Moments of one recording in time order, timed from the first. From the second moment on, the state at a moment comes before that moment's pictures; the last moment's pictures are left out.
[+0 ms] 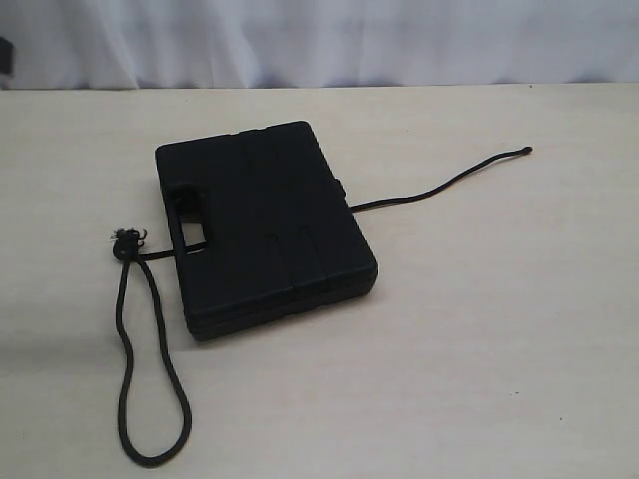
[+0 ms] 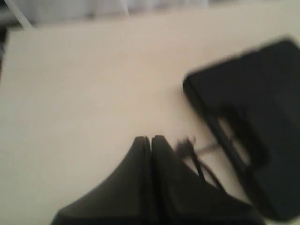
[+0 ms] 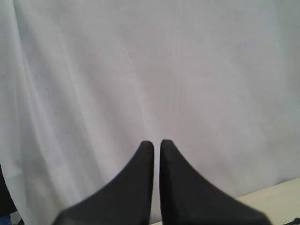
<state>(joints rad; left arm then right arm) -0.01 1.24 -1.08 0.06 0.83 -0.06 -0.01 0.00 0.00 -0.32 -0.28 0.80</state>
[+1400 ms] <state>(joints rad) -0.17 2.01 -1.18 -0.20 0.54 -0.05 -0.01 0.00 0.00 -0.46 -0.25 0.92</state>
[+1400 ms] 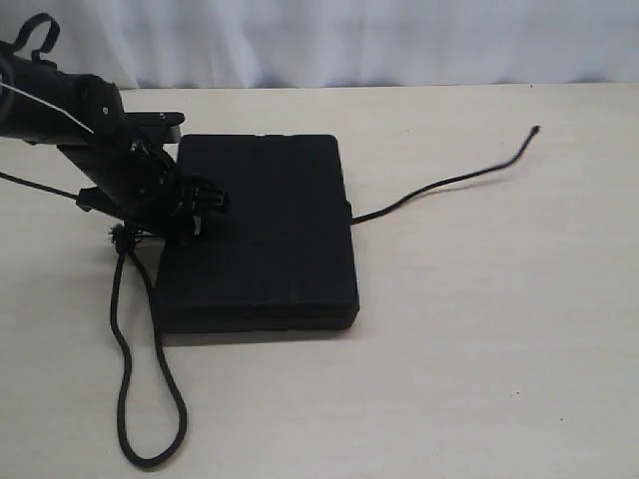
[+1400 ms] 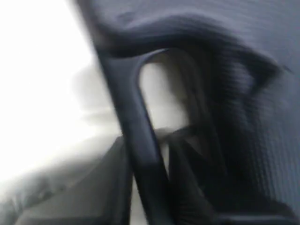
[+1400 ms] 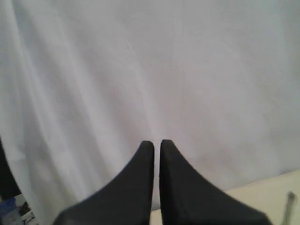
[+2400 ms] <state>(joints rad) -0.17 2.02 -1.60 -0.33 1.05 -0.04 0.41 1.00 -0.57 -1.75 -0.23 1.71</state>
